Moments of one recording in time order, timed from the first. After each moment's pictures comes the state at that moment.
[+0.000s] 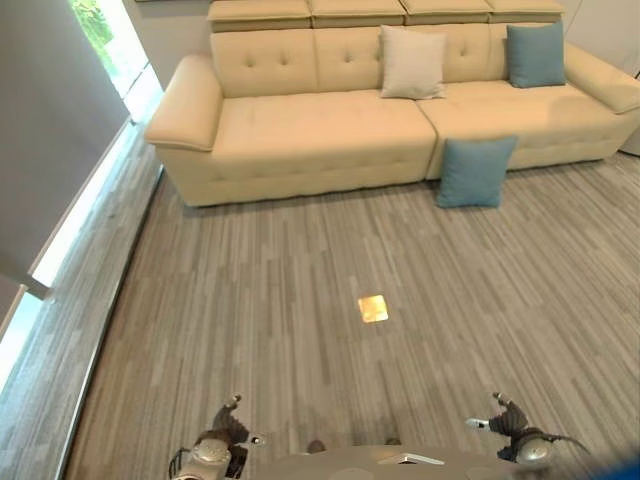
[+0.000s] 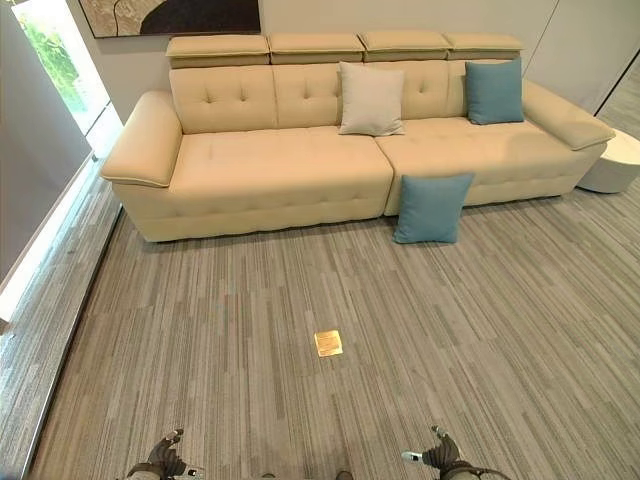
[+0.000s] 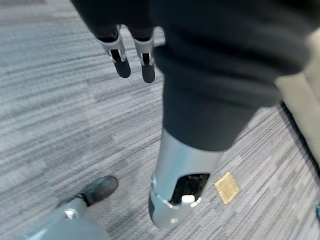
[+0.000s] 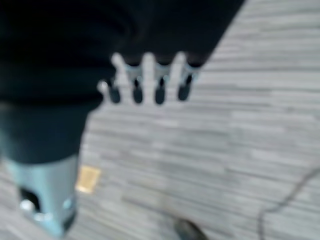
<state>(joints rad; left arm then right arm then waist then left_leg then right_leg) 0.02 0.28 -0.20 1.20 -0.05 -0.16 0.13 0.03 -0.33 0.25 1.20 -0.08 -0.13 -0.16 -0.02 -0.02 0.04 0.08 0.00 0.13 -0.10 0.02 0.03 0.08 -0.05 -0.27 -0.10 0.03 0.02</state>
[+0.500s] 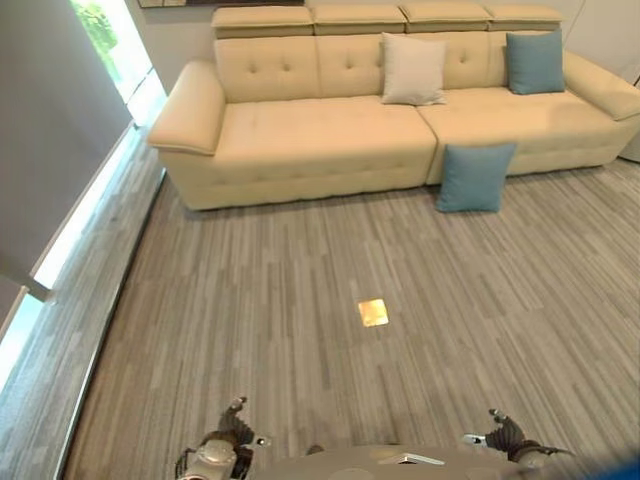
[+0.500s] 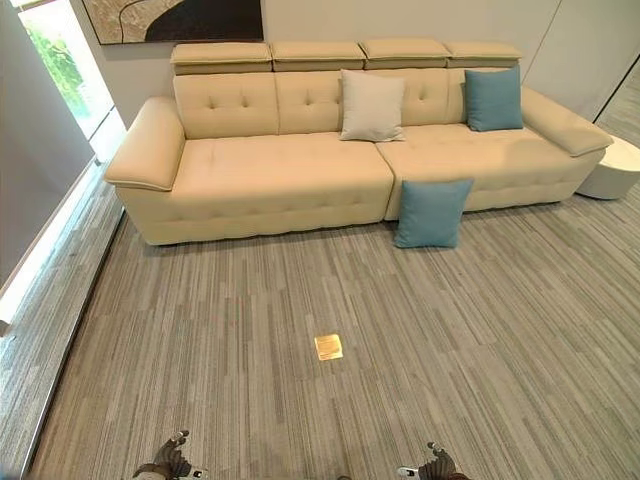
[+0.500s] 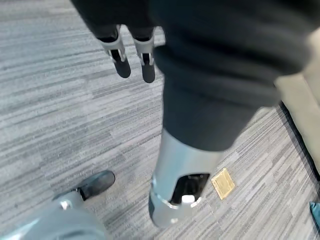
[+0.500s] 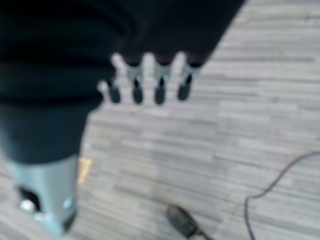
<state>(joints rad) 0.02 0.25 -0.21 1.20 -0.04 -0.16 0.13 0.03 -0.32 0.27 1.20 -0.08 -0.11 -0.14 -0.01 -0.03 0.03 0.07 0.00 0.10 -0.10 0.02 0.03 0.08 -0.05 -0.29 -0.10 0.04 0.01</state>
